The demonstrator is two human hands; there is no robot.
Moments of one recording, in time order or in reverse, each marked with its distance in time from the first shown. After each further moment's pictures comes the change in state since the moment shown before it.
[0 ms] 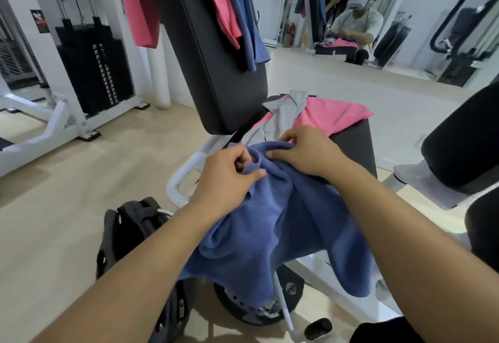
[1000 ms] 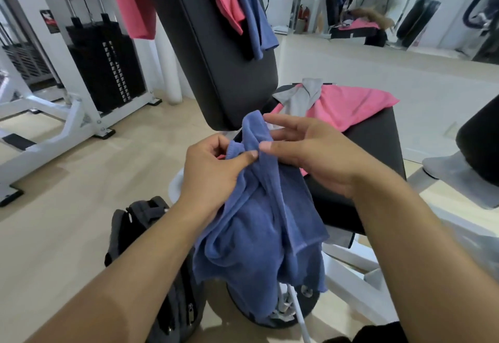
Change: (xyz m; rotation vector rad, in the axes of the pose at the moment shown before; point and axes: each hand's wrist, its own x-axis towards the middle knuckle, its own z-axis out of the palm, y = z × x) left_hand 0.008 0.004 -0.010 -0.263 0.201 -0.210; right_hand -0.031 -0.030 -0.007 1.013 -0.326 -0.023
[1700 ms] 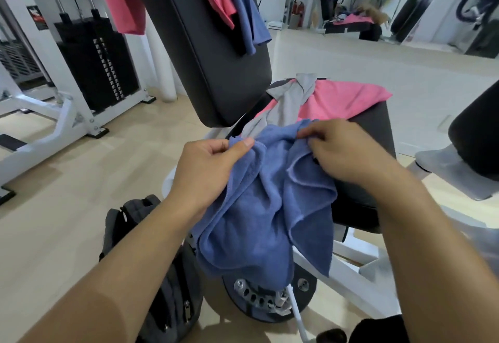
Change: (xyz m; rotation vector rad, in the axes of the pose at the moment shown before) left_hand -0.005 0.008 -0.004 0.040 -0.165 -0.113; right_hand -0.013 0.008 -0.035 -0.930 0.354 -0.010
